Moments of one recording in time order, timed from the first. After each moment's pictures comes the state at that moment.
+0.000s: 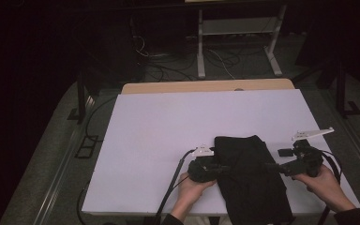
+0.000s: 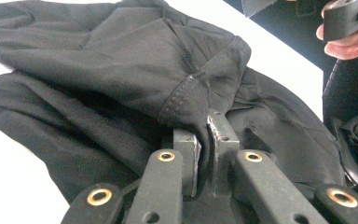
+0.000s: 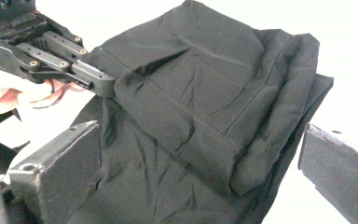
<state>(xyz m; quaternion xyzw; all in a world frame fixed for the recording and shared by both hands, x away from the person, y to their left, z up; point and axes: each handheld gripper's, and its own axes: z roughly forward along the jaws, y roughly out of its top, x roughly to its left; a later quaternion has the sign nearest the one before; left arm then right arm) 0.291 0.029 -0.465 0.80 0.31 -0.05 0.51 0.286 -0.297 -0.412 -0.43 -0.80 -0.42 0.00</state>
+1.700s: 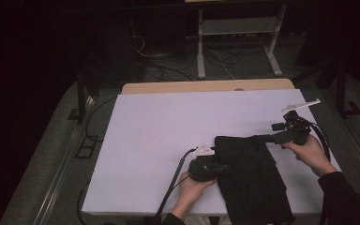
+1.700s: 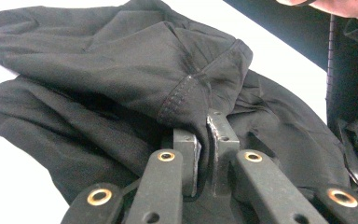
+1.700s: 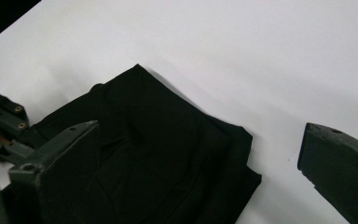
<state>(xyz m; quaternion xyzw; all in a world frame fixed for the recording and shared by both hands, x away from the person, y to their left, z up) 0.293 0.027 -0.464 0.80 0.32 -0.04 0.51 0.370 -0.295 -0.401 -0.44 -0.80 -0.42 -0.02</state>
